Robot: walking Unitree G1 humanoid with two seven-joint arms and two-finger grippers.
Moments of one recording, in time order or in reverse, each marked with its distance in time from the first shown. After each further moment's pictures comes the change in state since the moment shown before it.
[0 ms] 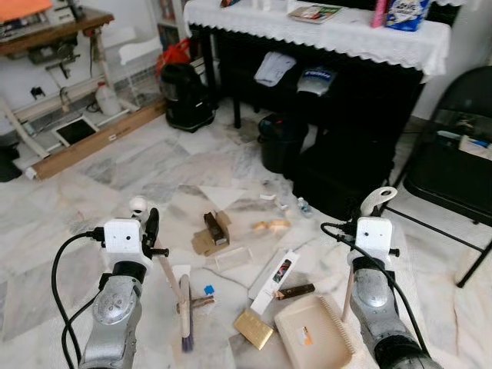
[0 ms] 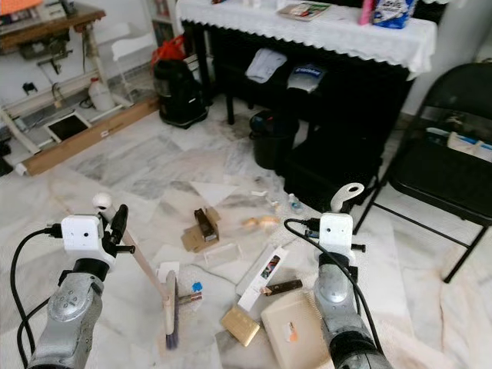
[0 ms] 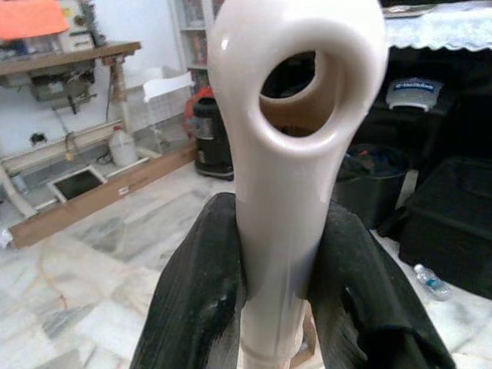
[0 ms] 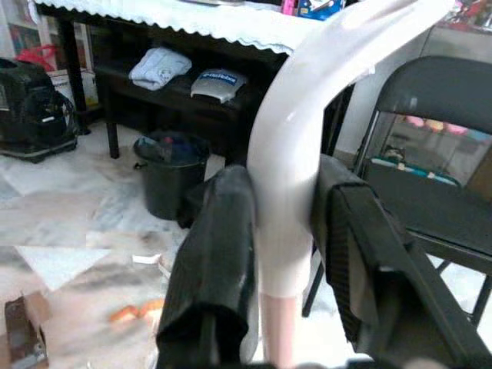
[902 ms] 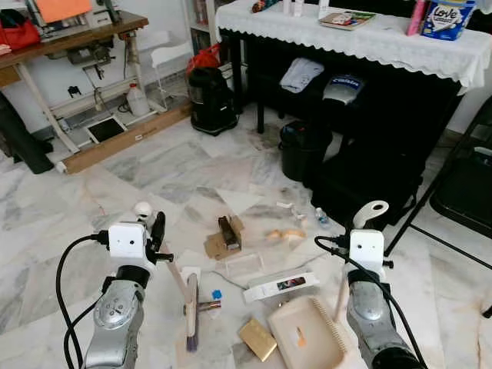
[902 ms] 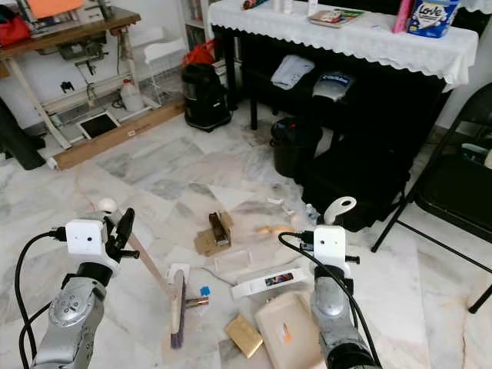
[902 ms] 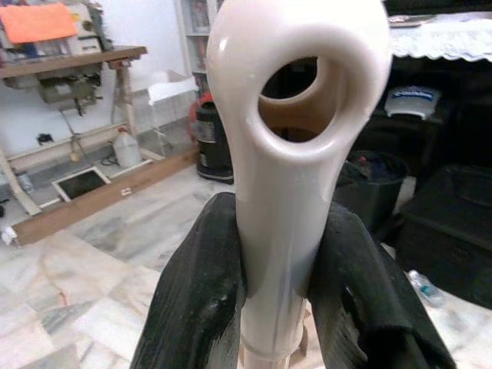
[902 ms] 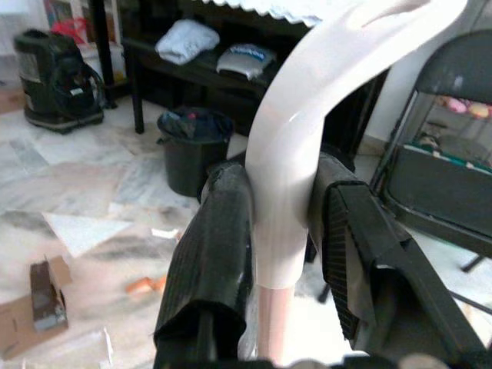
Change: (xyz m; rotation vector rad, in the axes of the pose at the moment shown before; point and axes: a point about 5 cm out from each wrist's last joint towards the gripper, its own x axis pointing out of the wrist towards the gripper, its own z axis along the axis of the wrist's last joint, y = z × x) left arm -0.006 -0.011 0.002 -0.044 0.001 -0.085; right arm -0.017 -0.006 -0.024 -0.033 0.078 0.001
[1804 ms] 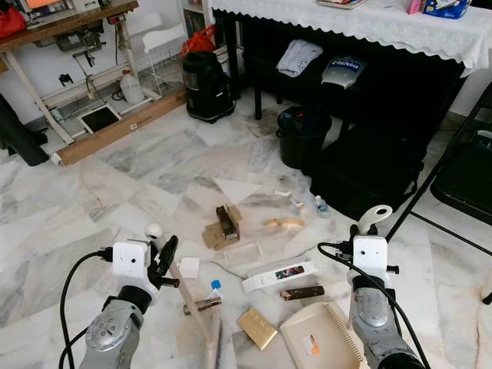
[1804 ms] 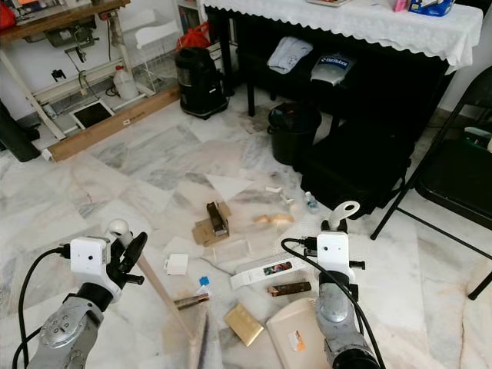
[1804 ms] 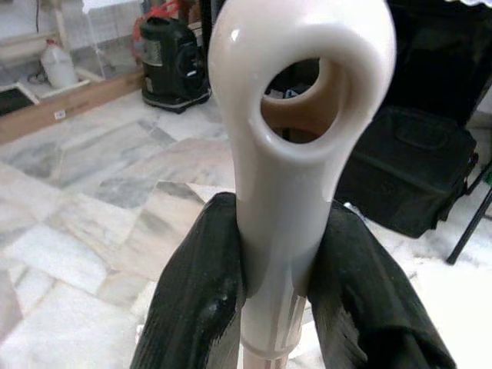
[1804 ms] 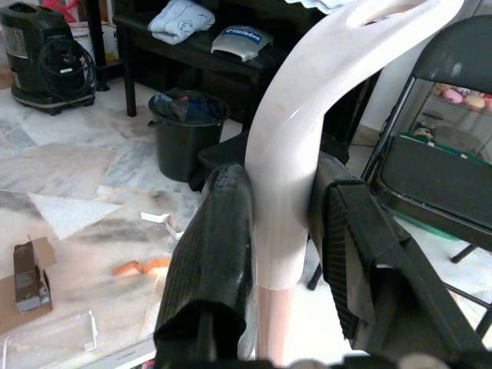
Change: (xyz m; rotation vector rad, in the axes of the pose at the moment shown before) left arm -0.026 -0.009 -0.009 -0.140 0.136 -0.102; right arm -0.002 -0.006 -0.001 -0.032 -0.031 -0.013
